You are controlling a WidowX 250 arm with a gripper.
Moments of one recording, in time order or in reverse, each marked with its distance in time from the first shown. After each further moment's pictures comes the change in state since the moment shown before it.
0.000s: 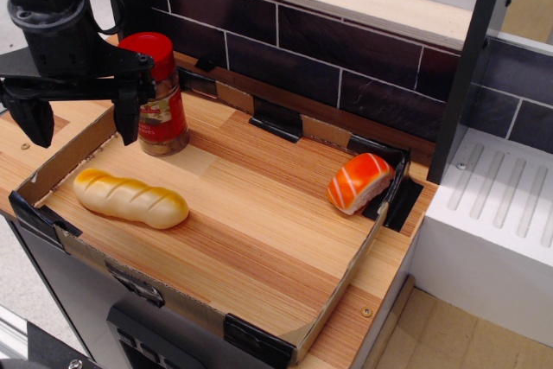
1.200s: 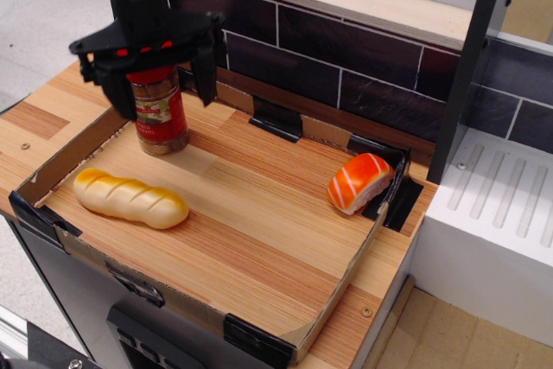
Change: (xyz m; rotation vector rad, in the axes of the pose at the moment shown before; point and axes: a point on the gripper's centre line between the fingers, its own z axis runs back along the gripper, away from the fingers) arm 0.033 -0.055 -0.007 -0.109 0.080 0.163
